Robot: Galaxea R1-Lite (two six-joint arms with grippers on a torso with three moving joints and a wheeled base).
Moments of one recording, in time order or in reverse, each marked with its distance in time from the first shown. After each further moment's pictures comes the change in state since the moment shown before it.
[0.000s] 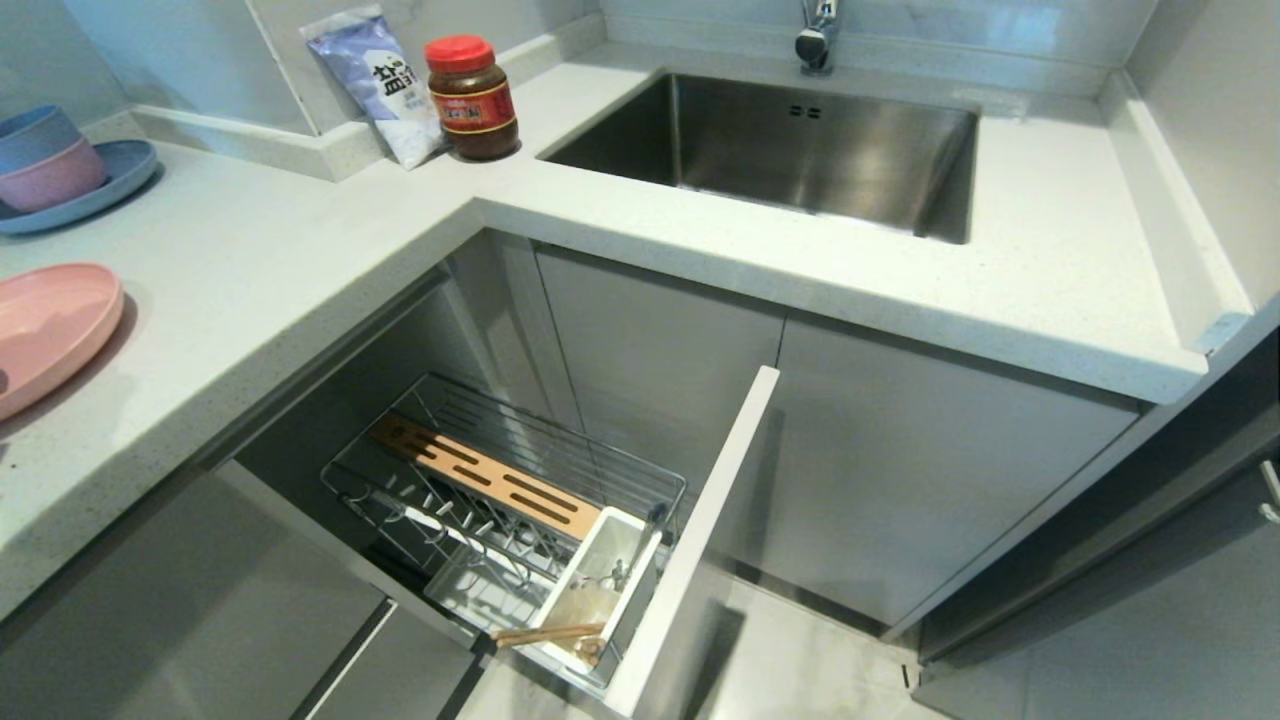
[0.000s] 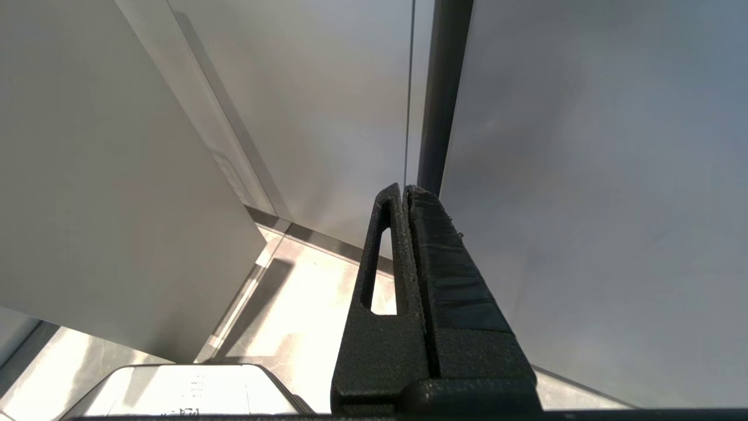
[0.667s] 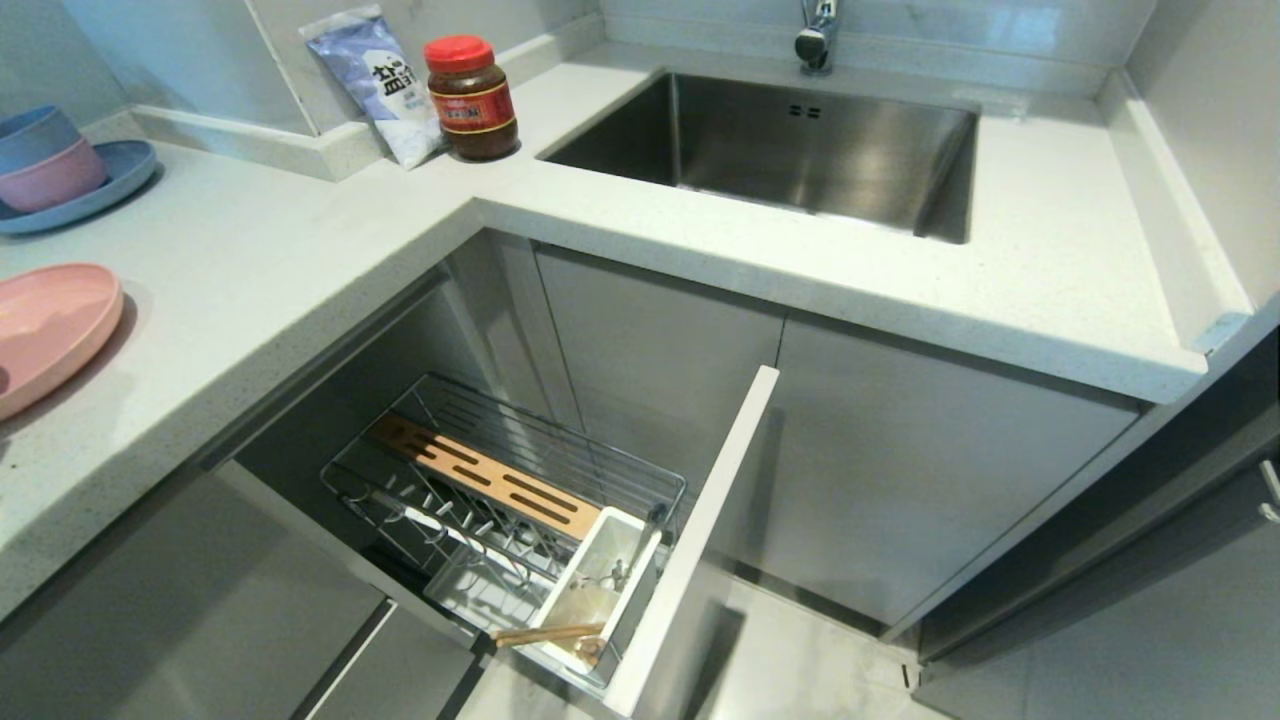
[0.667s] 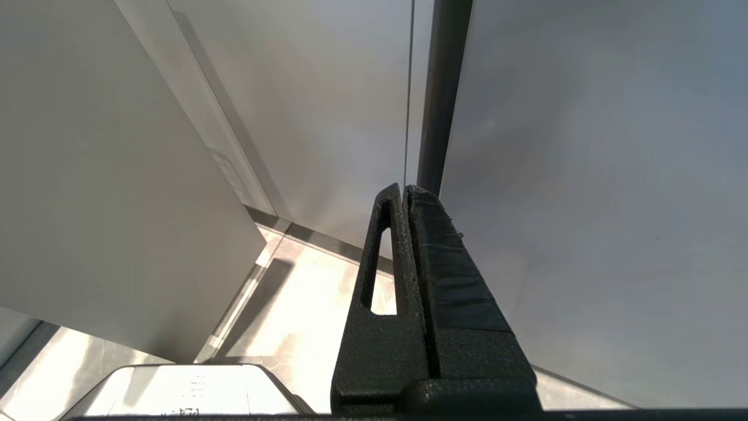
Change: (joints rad) left arm -0.002 0.009 0.002 -0.005 0.008 0.000; right arm 0.000 0.000 0.000 0.000 0.000 0.000
